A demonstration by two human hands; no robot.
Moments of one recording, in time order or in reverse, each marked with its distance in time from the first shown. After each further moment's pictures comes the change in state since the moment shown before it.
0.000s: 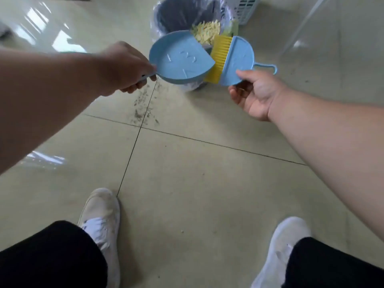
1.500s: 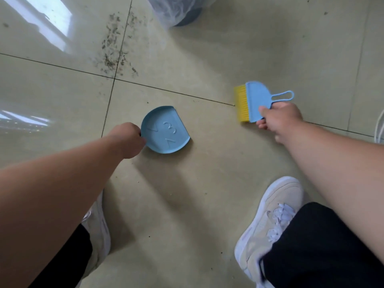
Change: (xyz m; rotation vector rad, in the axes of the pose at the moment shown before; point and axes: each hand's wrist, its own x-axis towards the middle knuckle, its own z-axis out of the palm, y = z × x) left_hand -0.071 -0.180 0.202 0.397 -0.395 -0.291; right_hand 0.013 0.156 -0.183 -0.775 0.556 0.057
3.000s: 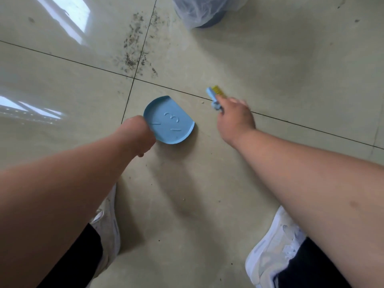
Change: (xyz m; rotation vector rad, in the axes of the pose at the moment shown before) left_hand 0.009 -0.002 -0.018 0.037 0.016 -0.063; right_hand -0.059 -0.056 0.129 -0.660 -0.154 -0.760
